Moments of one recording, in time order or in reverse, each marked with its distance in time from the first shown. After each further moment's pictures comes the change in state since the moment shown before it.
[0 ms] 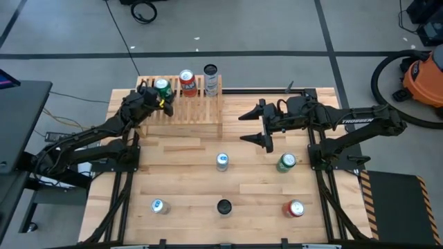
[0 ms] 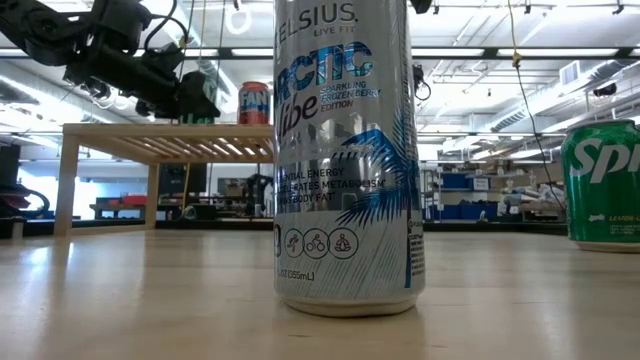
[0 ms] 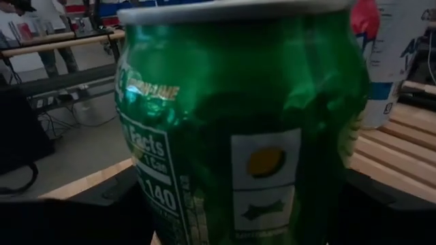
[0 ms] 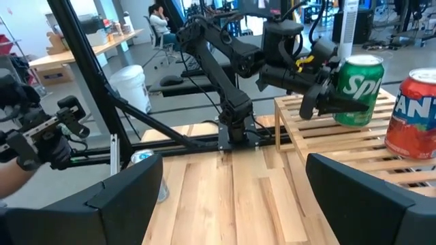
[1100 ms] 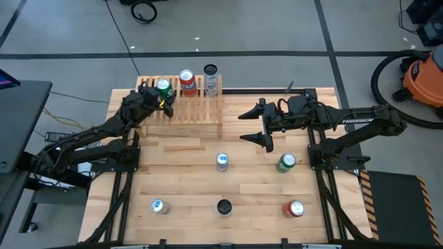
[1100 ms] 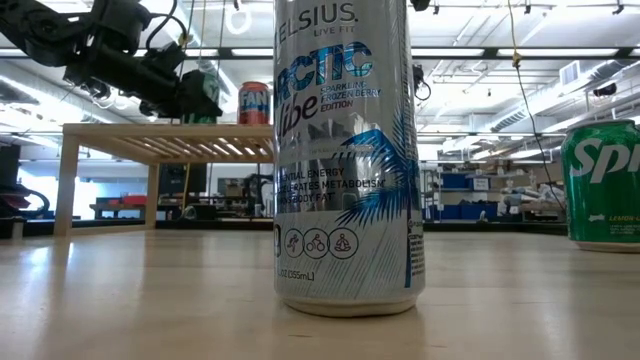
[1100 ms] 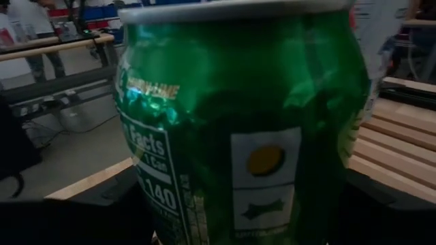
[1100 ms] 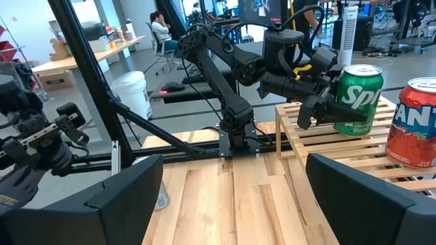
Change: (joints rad) left arm -0.002 0.000 -0.002 0.014 0.057 0.021; right arm 0.000 0.000 0.000 0.020 0.000 0.000
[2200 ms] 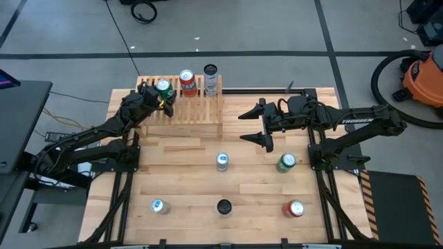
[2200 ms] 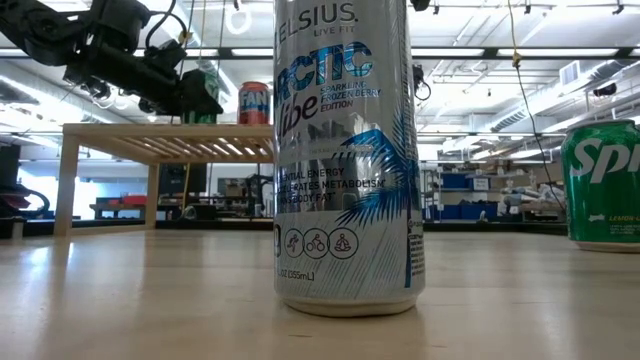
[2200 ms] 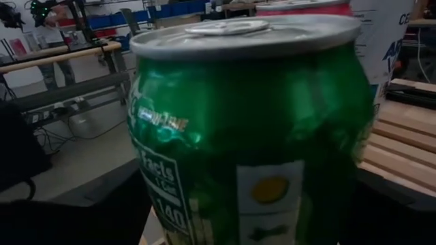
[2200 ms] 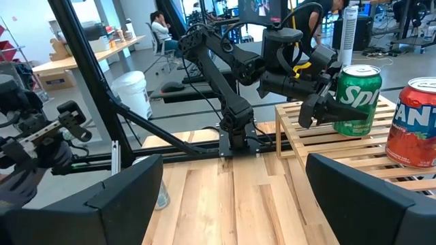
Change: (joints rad) left arm -0.004 -0.002 0.002 0.012 -0.036 0.020; right arm 0.000 0.000 0.000 0.000 0.000 0.000
